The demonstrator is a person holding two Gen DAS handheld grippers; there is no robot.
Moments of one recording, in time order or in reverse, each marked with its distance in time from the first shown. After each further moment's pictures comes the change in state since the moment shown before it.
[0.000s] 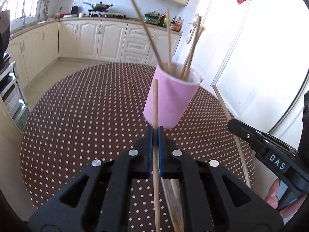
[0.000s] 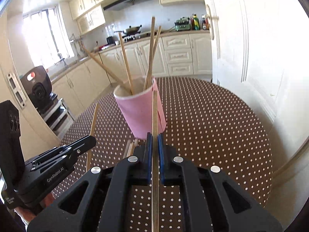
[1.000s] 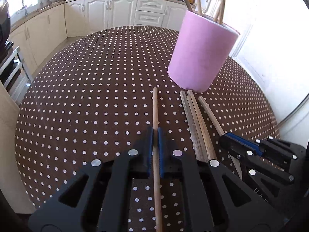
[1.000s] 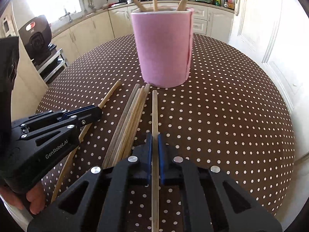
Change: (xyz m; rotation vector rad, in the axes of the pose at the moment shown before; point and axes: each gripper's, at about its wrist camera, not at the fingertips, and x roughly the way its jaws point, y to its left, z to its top) left arm 0.062 0.023 -0.030 -0.013 0.211 0.110; right arm 0.067 0.036 -0.047 -0.171 0.285 -0.027
